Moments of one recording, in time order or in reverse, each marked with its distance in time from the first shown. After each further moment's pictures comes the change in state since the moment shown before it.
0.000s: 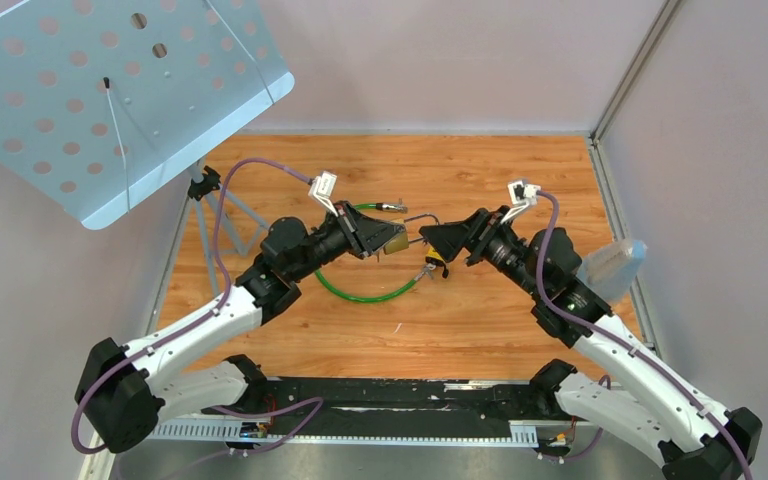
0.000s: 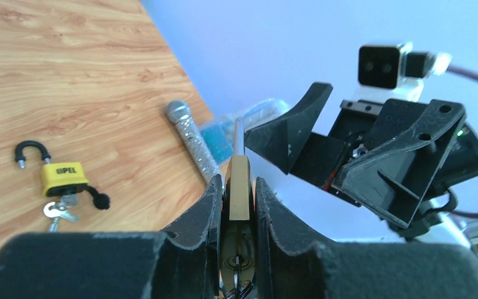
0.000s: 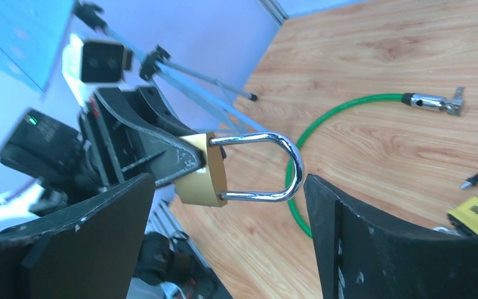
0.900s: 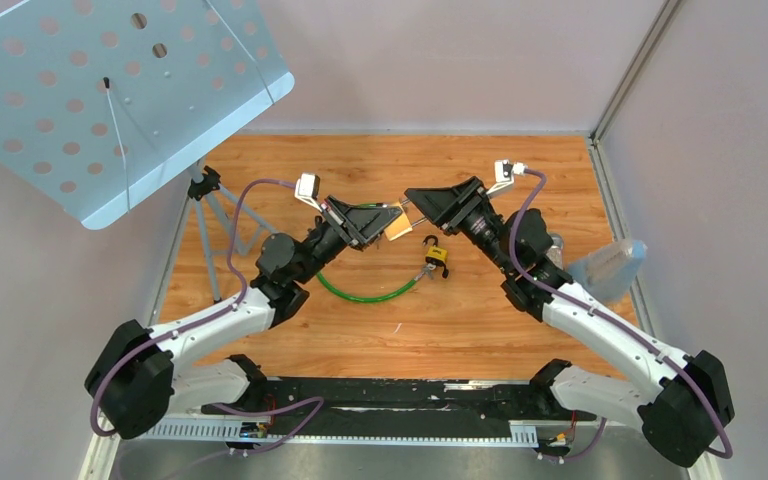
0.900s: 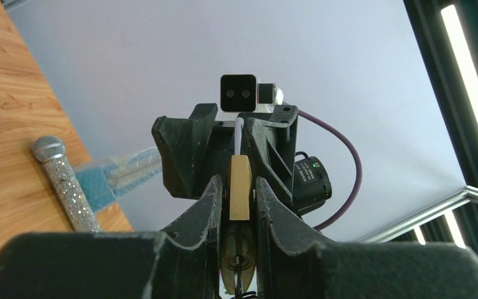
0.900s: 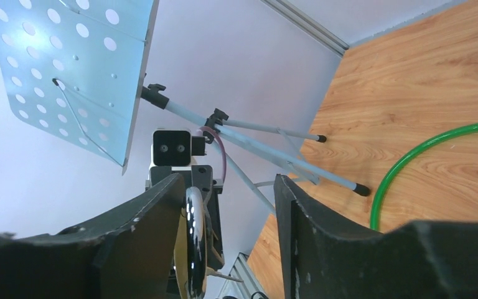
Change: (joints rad) left arm 0.003 0.078 -0.128 0.525 -0.060 -0.479; right arm -0.001 0.257 0.034 0.397 0.064 0.356
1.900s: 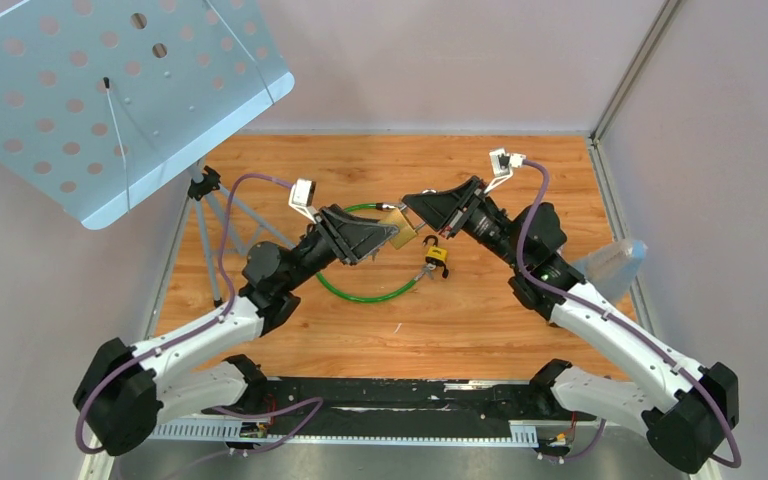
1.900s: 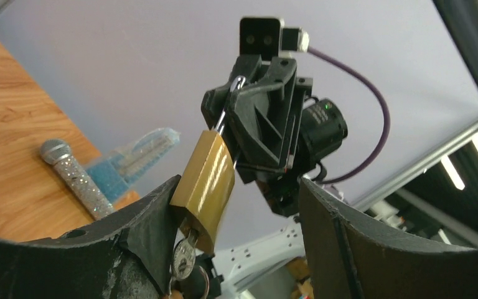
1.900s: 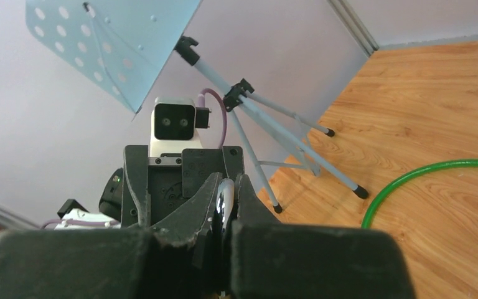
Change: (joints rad) left arm -0.004 -0.052 -0.031 0.042 0.094 0.108; right arm 0.006 -0.026 0.088 -0.063 -0.146 -0.170
